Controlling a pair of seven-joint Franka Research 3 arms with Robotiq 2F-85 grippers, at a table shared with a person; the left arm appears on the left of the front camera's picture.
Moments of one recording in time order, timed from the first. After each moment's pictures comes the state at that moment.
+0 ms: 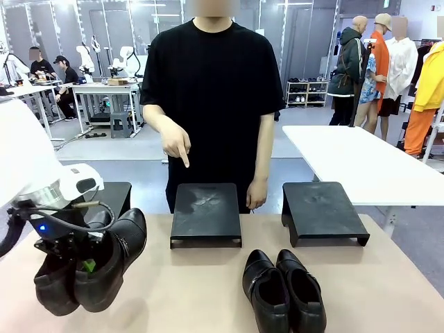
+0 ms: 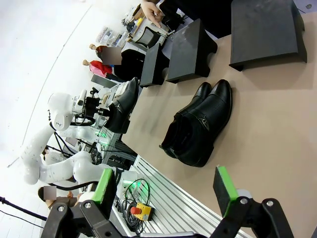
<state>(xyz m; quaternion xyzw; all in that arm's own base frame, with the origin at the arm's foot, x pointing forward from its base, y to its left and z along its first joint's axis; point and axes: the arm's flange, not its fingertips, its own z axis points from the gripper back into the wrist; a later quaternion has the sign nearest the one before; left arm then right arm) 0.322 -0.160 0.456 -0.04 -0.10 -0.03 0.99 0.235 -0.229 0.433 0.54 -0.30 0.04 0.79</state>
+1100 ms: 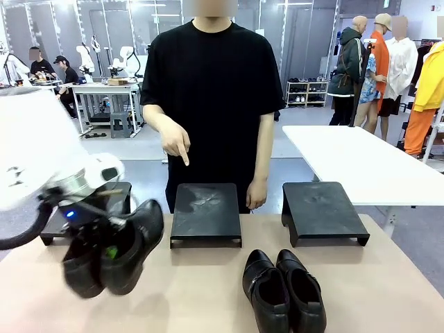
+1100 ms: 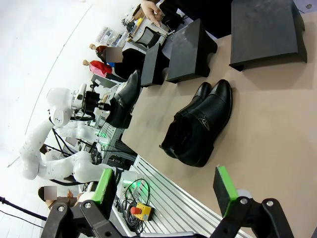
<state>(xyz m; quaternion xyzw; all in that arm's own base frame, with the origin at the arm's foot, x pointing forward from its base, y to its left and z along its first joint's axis) 0.353 -0.208 0.471 -0.05 -0.12 -0.04 0.99 0.235 -0.229 0.433 0.54 -0.30 0.04 0.79</state>
